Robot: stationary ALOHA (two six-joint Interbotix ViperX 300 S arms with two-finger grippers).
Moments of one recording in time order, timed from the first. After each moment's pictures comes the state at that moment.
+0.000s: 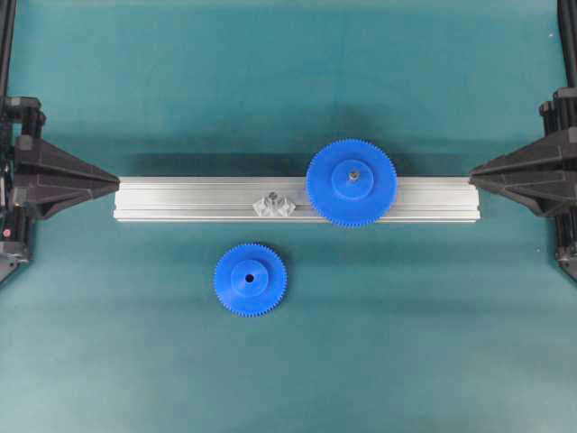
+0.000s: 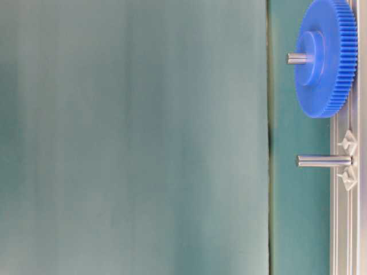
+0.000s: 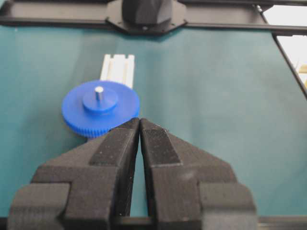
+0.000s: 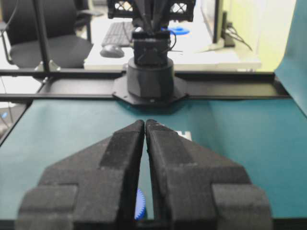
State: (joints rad) left arm 0.00 -0.96 1.17 0.00 -0.29 0.00; right arm 0.00 -0.97 1.19 0.00 -0.29 0.01
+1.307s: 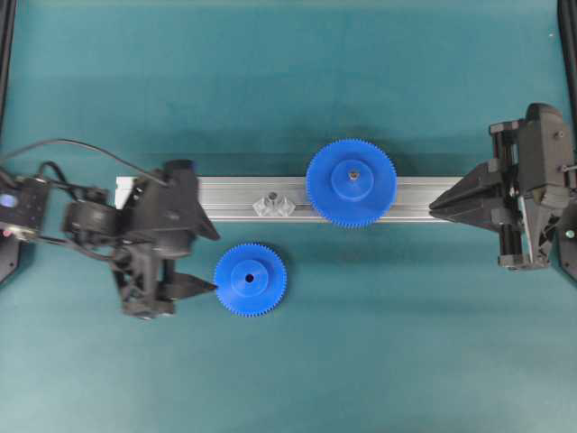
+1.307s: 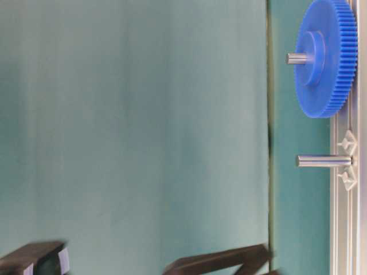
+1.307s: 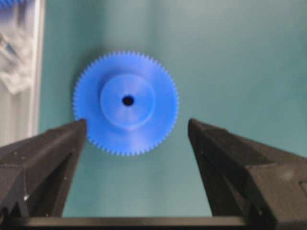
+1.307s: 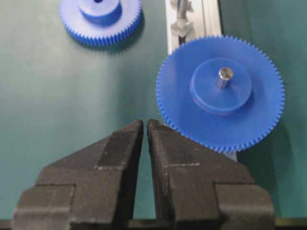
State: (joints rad) left arm -0.13 -0.26 0.76 0.02 0.12 -0.21; right arm -0.01 -0.71 1.08 0.02 0.23 0.02
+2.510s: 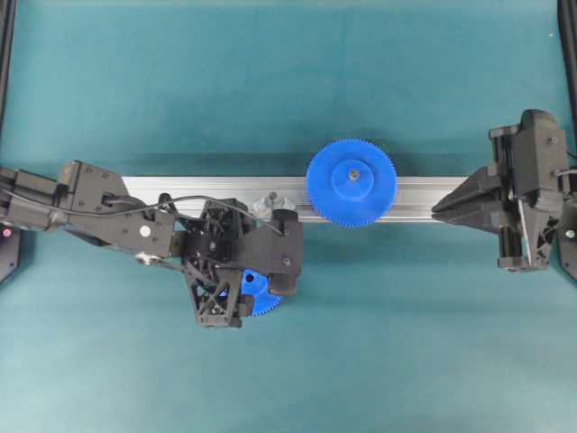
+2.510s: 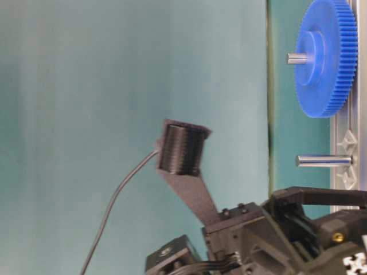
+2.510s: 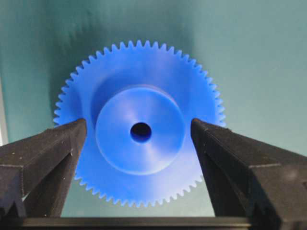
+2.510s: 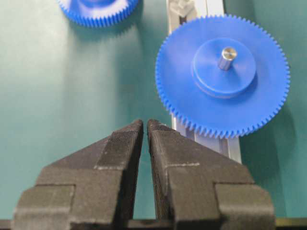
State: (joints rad) left arm -0.13 0.15 0.52 0.02 0.26 -0.09; right arm -0.01 -0.70 1.11 0.02 0.21 0.02
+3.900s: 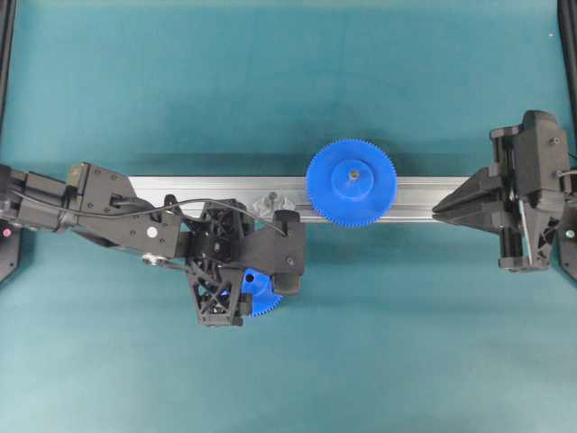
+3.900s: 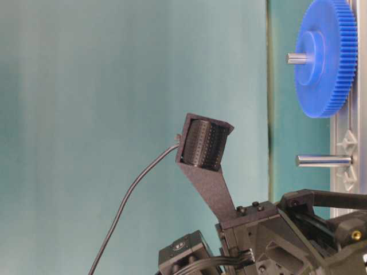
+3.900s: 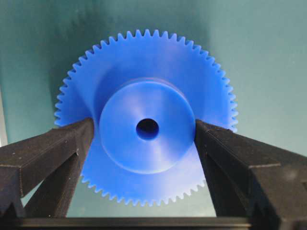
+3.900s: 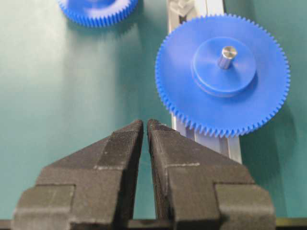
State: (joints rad) left arm -0.13 0.17 0.51 0.02 0.29 -0.11; right arm -0.01 -0.70 1.12 0.02 0.21 0.02
